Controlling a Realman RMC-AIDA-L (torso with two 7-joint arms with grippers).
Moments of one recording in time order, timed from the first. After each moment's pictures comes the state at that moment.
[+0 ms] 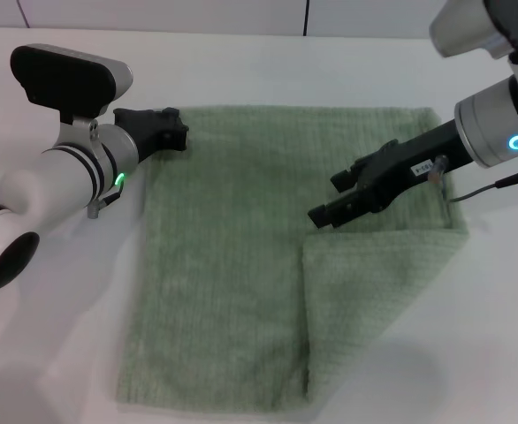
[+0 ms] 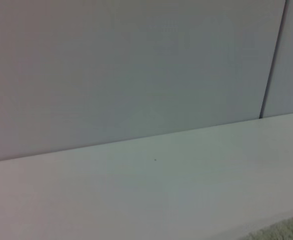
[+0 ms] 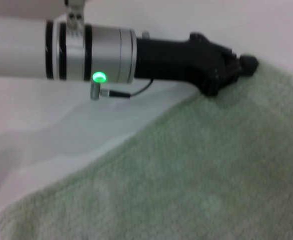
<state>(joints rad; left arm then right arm) -0.62 -2.06 -1.18 -0.51 2.89 0.16 -0.34 0.79 2.01 -1.27 -0.80 -2.11 -1.39 2.09</state>
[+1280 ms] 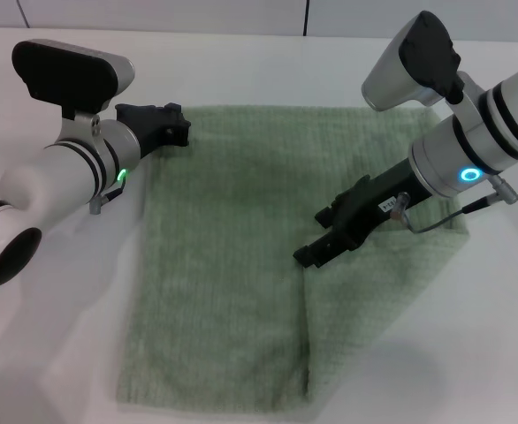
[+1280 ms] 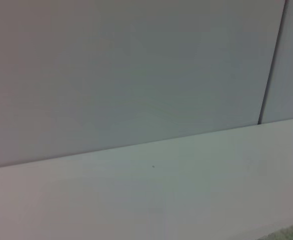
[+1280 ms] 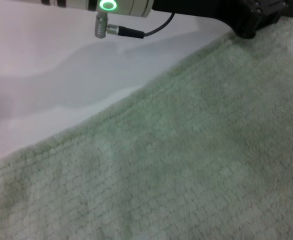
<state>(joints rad) -0.63 -2.06 -1.19 -0.51 2.89 0.16 -0.34 0.86 2.08 -1.32 -0.71 -2.24 -1.32 2.10</state>
